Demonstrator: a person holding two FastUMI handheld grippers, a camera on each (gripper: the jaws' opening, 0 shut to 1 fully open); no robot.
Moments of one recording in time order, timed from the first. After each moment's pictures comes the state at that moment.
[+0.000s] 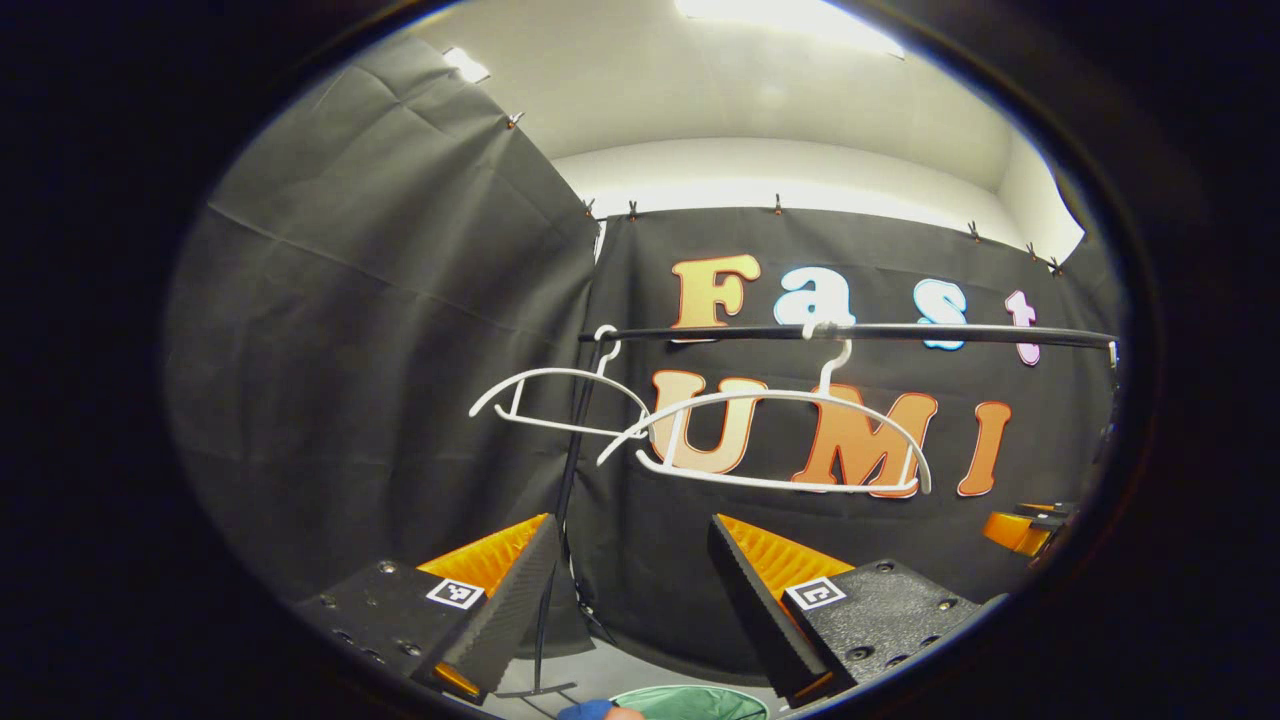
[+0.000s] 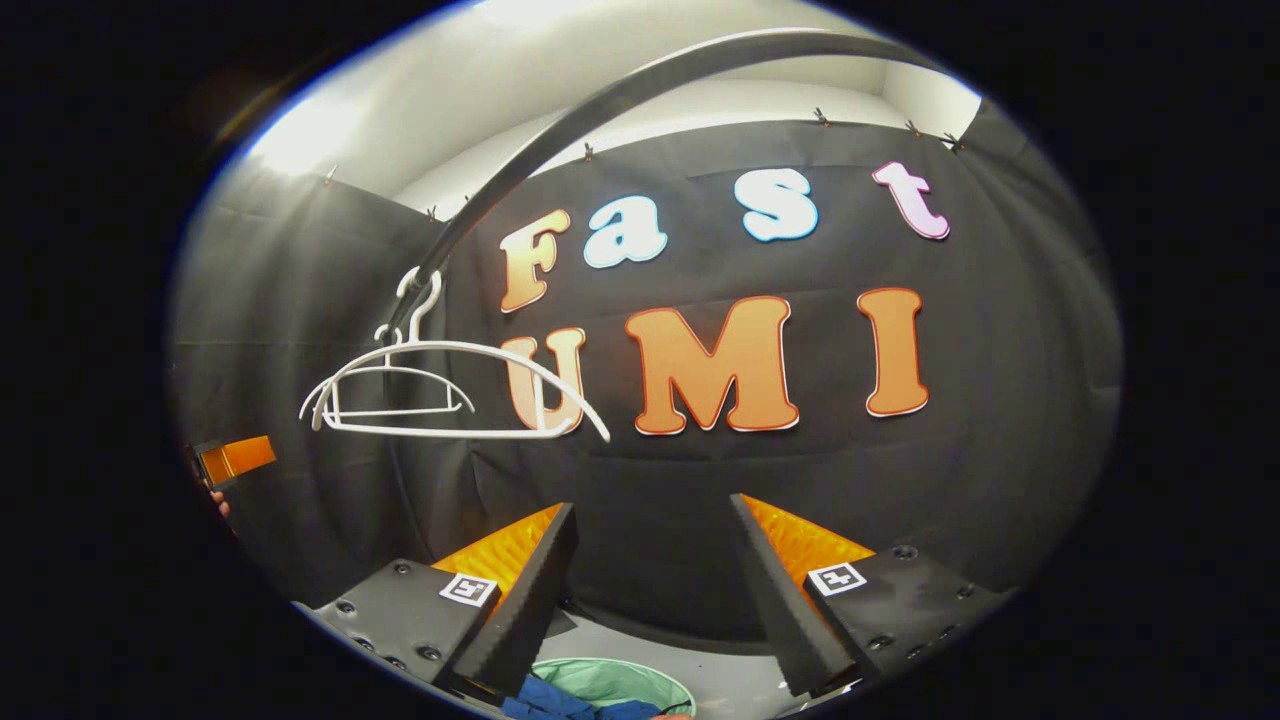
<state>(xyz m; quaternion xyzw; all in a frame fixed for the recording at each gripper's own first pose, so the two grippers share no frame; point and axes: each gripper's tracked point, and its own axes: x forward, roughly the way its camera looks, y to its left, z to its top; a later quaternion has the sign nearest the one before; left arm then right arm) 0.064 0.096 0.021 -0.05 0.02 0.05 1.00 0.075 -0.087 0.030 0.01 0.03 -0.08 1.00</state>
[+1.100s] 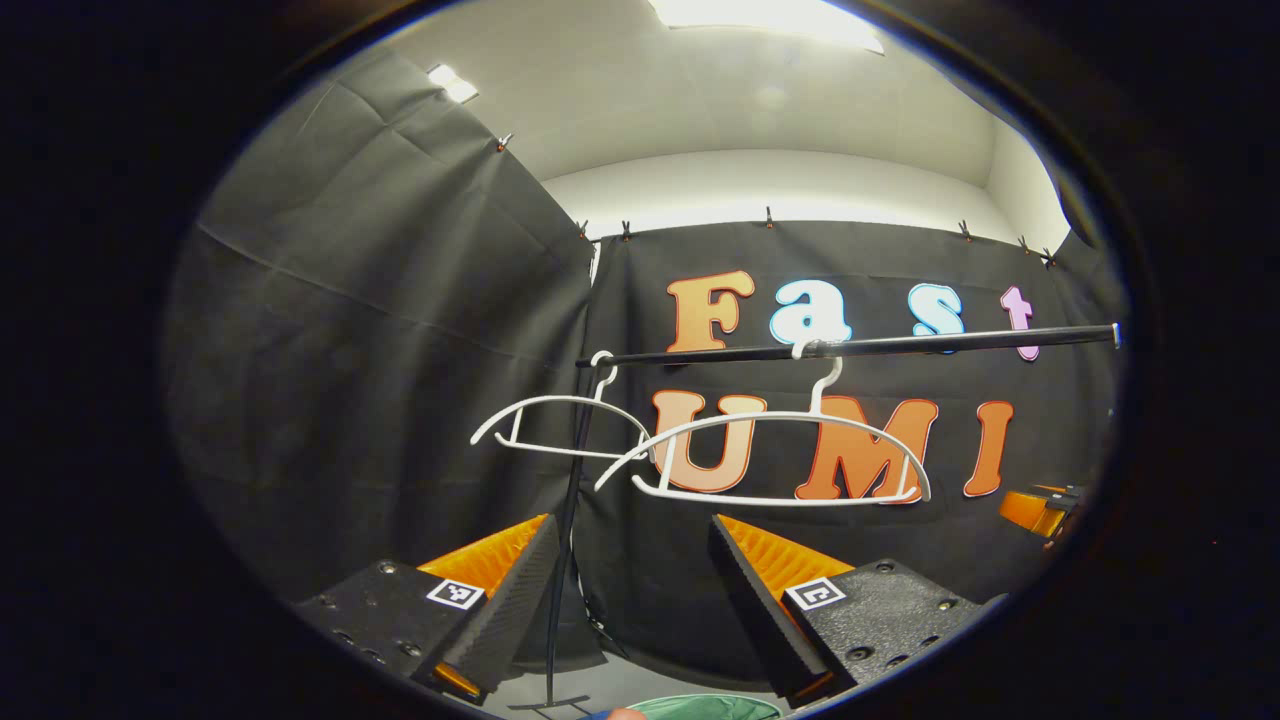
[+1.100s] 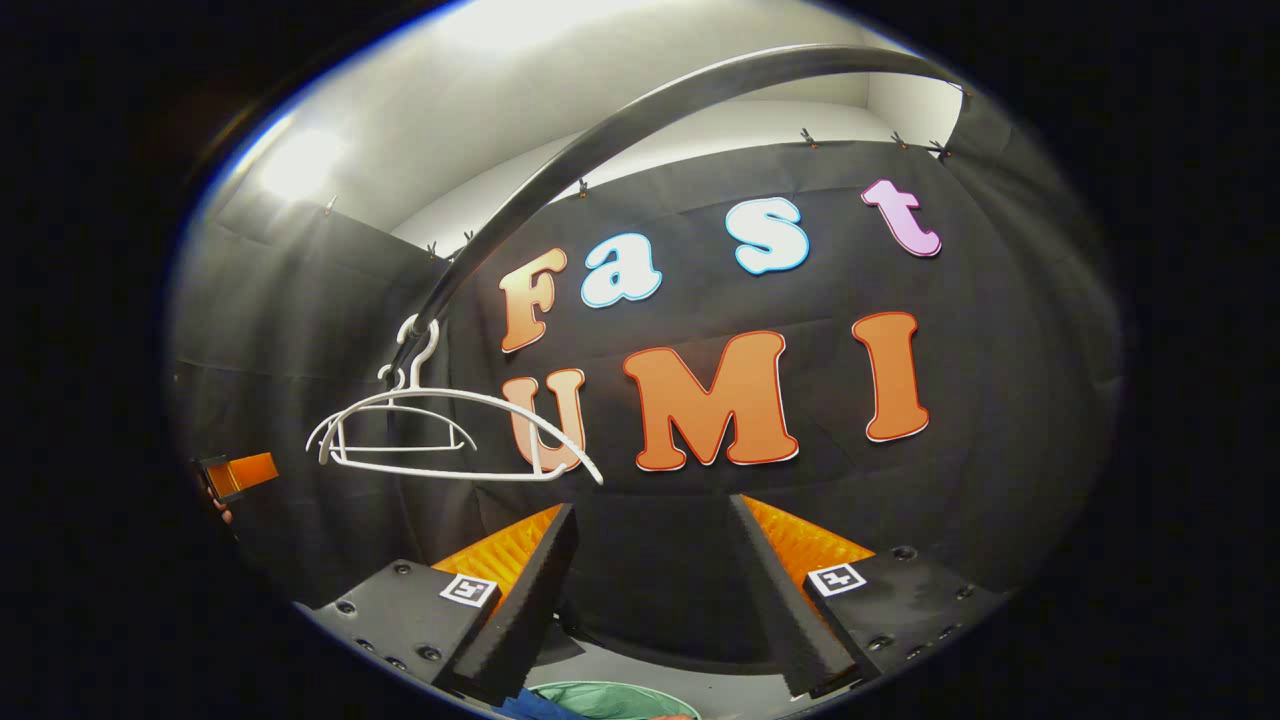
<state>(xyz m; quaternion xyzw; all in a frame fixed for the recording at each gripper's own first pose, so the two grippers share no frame) 0.064 0.092 0.035 -0.03 0.00 0.05 1.00 0.074 -0.087 0.045 0.02 -0.02 -0.07 1.00</state>
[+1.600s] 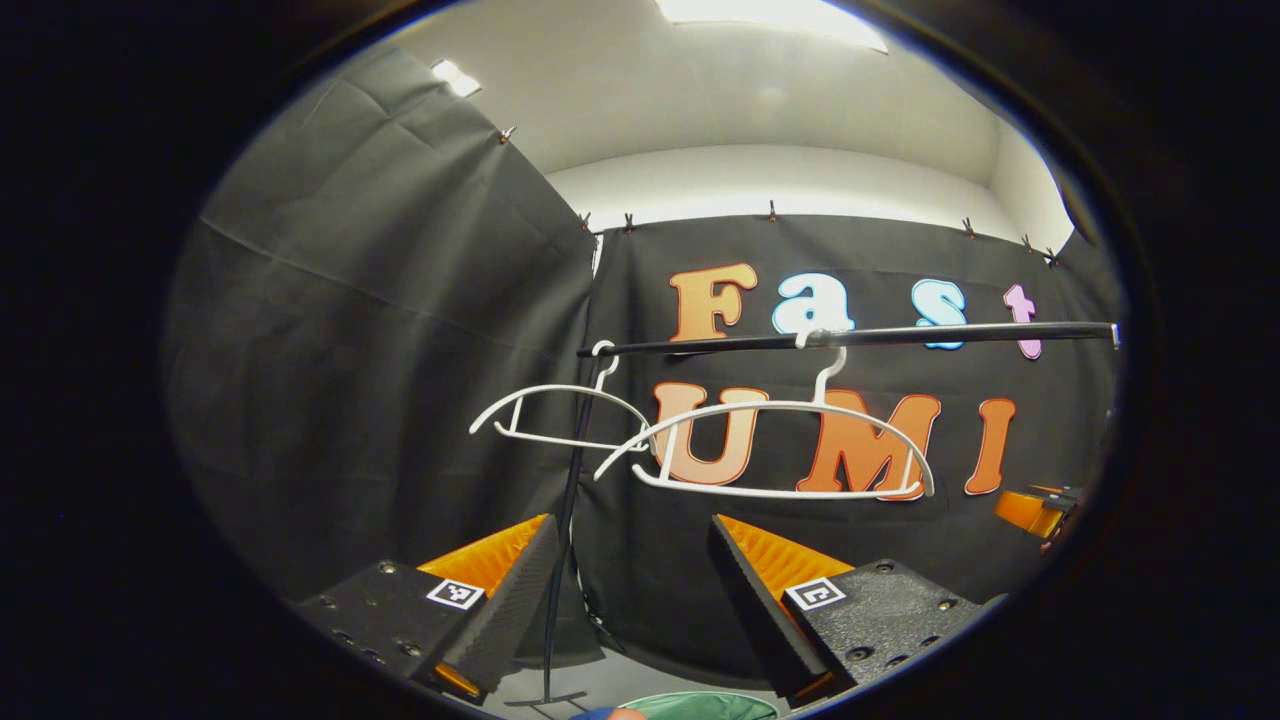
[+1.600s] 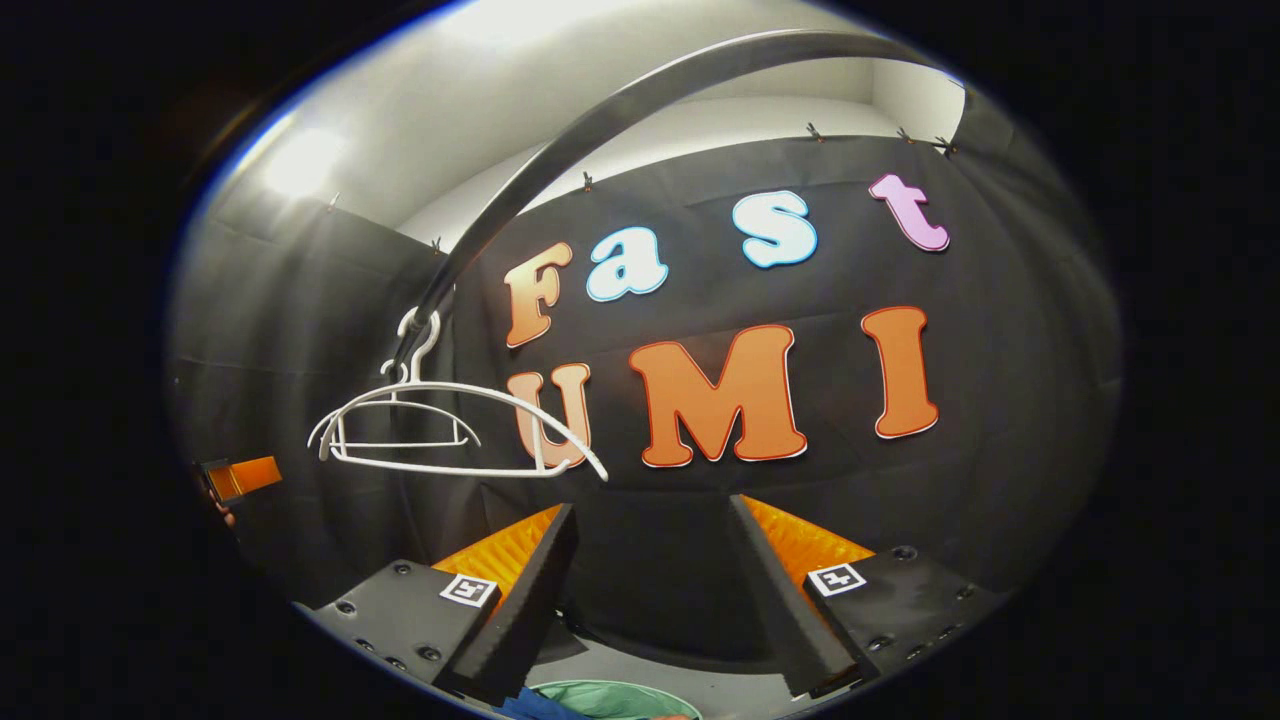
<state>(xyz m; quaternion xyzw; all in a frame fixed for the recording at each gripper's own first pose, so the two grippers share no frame) 0.070 0.093 0.023 -0.03 0.01 0.06 1.00 0.085 -0.081 0.040 0.02 -0.01 -0.06 1.00</state>
